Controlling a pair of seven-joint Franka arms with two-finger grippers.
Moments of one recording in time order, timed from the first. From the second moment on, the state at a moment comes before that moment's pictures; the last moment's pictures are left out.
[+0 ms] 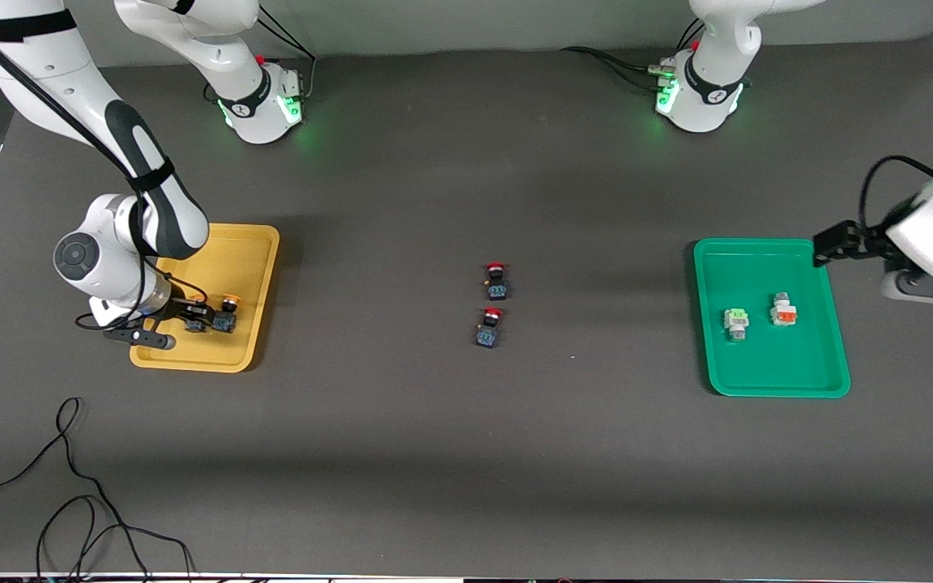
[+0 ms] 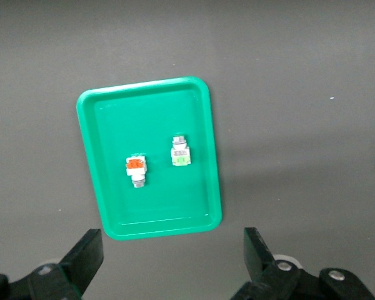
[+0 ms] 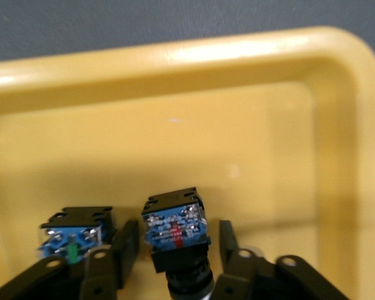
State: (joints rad) left arm 0.03 0.04 -0.09 -1.68 0.02 1.67 0.08; right arm 0.01 0.35 -0.14 -2.29 0.00 2.62 0.08
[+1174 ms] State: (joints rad) left arm -0.05 0.00 -0.02 -1.68 -0.01 1.56 0.04; right arm 0.01 -0.02 0.01 -1.73 0.00 1.66 0.15
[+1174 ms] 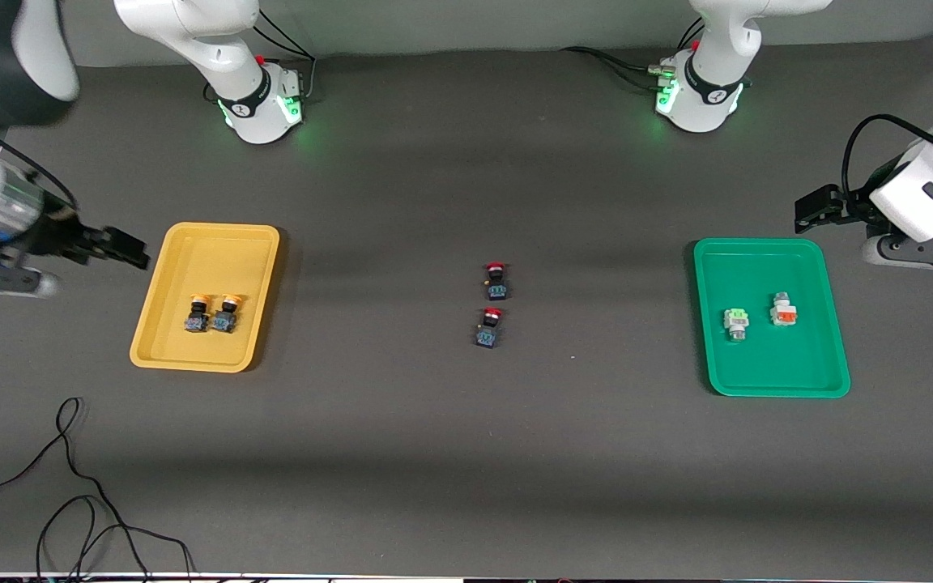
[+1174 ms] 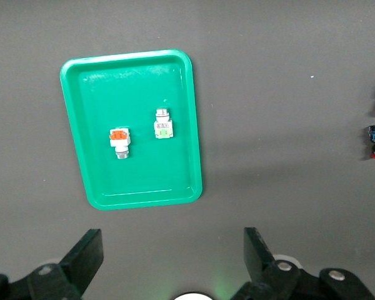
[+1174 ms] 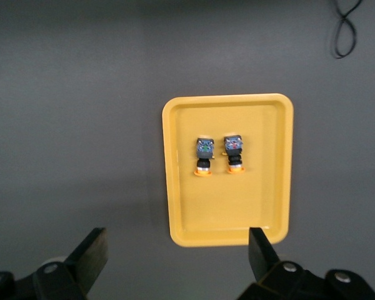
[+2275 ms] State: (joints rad) left arm -0.05 0.00 -0.02 -1.68 -0.01 1.56 0.04; right arm 0.00 0.01 0.00 -1.48 0.00 1.44 0.15
